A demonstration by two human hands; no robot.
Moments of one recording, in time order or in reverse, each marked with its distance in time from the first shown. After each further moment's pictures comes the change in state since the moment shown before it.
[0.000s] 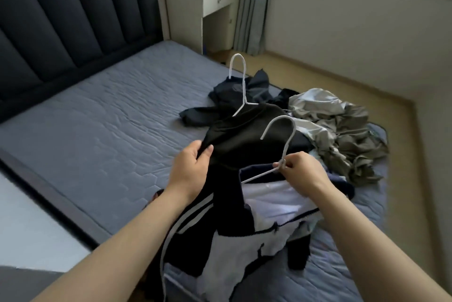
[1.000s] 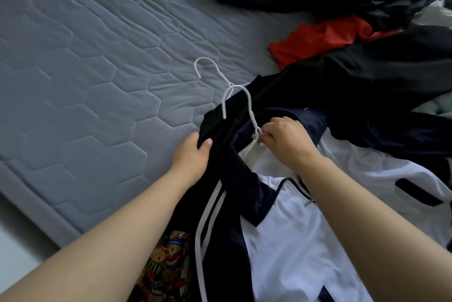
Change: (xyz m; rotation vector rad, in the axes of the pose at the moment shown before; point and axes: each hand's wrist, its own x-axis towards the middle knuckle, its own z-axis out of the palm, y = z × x) left_hand 0.134 -0.501 0.067 0.176 -0.145 -0.549; right_hand 0.244 0.021 0.462 -0.303 -0.246 -0.384
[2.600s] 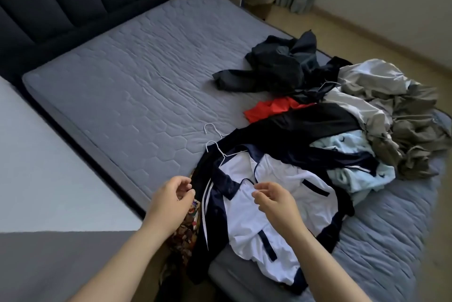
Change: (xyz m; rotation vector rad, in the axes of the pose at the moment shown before) left_hand -0.366 0.167 -0.153 0.075 0.158 0.128; right_hand -0.327 -0.115 -0.249 0.961 0.043 0.398
